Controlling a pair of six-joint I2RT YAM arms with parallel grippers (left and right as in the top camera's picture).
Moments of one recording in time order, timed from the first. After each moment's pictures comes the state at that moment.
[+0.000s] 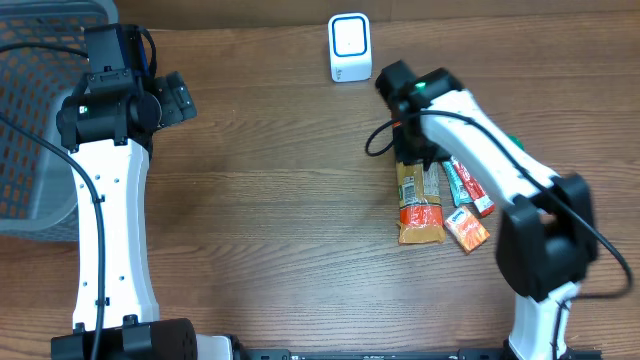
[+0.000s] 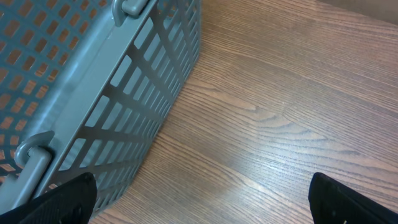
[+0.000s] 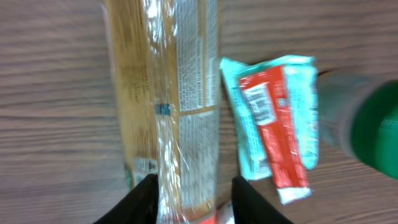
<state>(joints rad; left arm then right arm) 0.14 1.58 1.71 -1.08 -0.28 -0.23 0.46 2.04 1.76 -1.25 0.23 0.43</state>
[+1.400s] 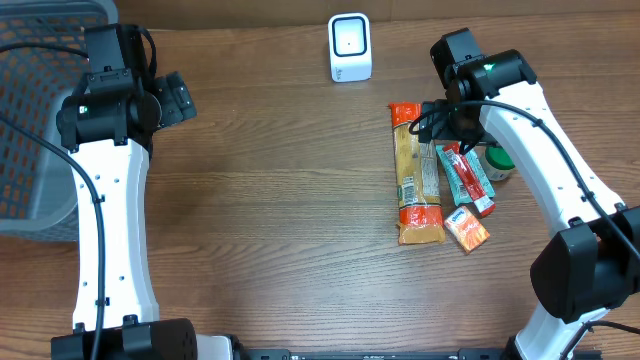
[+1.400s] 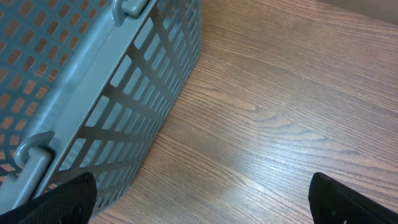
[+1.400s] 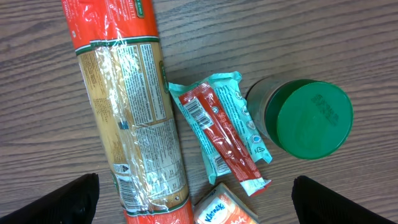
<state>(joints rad) 0.14 1.58 1.71 -1.08 -0.28 -0.23 0.31 1.90 1.76 -1.26 0.19 0.44</state>
